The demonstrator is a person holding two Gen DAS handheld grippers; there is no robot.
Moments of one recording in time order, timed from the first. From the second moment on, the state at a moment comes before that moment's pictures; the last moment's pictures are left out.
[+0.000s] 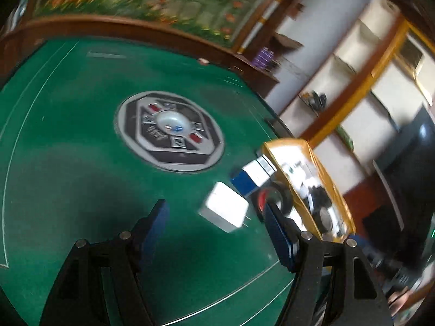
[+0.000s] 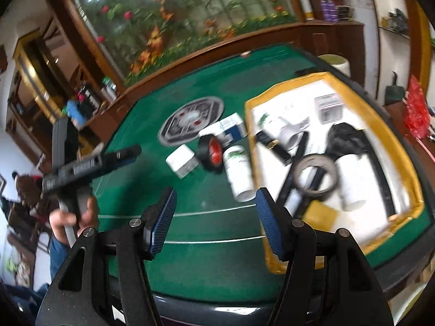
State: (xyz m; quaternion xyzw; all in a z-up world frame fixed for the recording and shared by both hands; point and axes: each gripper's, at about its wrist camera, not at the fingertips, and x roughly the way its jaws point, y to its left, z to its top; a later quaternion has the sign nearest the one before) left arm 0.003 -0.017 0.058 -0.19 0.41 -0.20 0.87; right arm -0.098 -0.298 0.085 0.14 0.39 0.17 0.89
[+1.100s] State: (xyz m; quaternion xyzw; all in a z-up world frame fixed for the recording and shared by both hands) left arm 0.017 -0.080 0.034 -0.03 0.44 -0.15 0.88; right arm -0.011 -0.230 0.070 0.01 0.42 0.15 0.90
